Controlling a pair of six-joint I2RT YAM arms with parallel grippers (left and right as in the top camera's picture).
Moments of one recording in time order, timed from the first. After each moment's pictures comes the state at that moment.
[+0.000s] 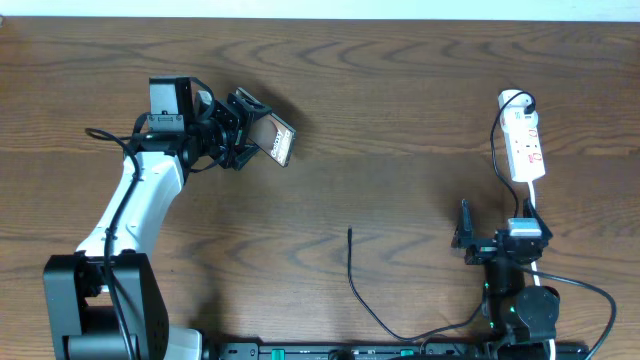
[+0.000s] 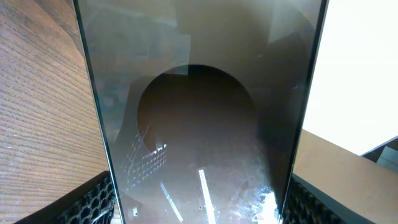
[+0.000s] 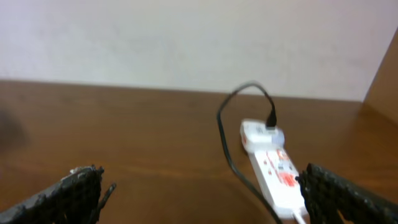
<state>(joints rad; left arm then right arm) 0.01 1.63 1.08 -0.35 0.70 -1.13 0.09 0.02 0.01 0.00 0.10 -0.04</state>
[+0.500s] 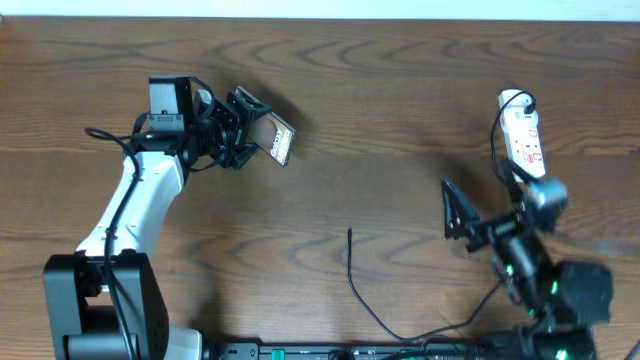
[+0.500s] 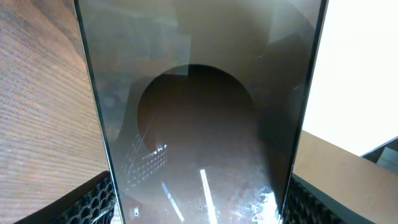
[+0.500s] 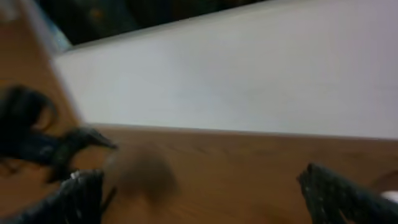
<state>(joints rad) 0.01 1.63 1.08 -0.34 0.70 -1.13 0.09 0.49 0.54 -0.03 -0.39 0.24</state>
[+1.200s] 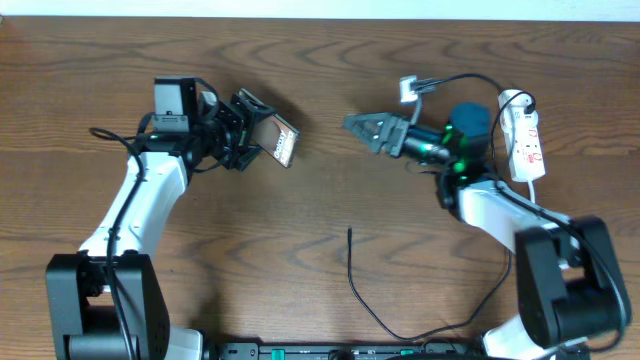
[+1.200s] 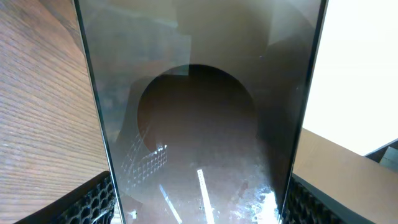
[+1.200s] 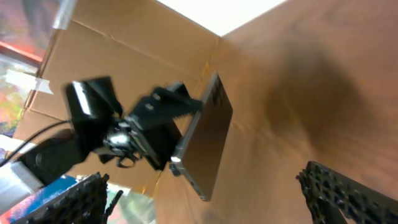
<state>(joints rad) -0.02 1.63 1.08 -0.35 0.69 -1.14 0.25 1.75 0.80 0.80 -0.95 0.96</state>
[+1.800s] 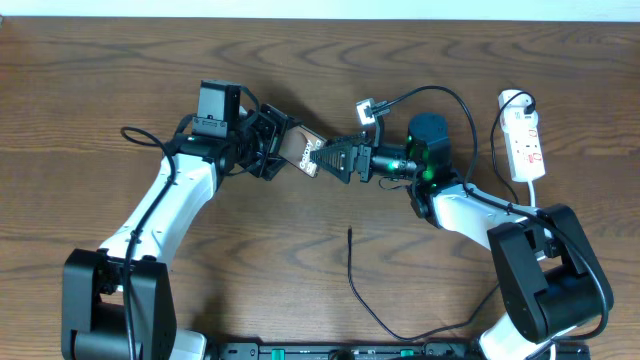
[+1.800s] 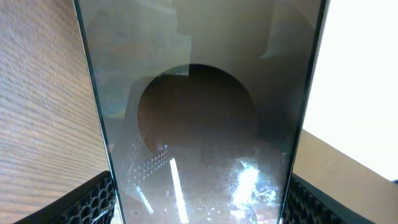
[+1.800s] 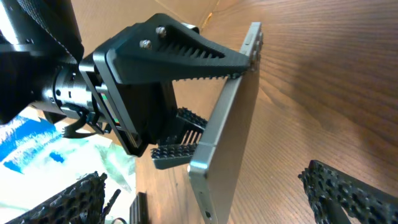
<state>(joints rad) -0.18 1.63 1.08 -0.37 0.54 -1.33 0.38 1.80 0.80 0.74 -0.95 0.71</state>
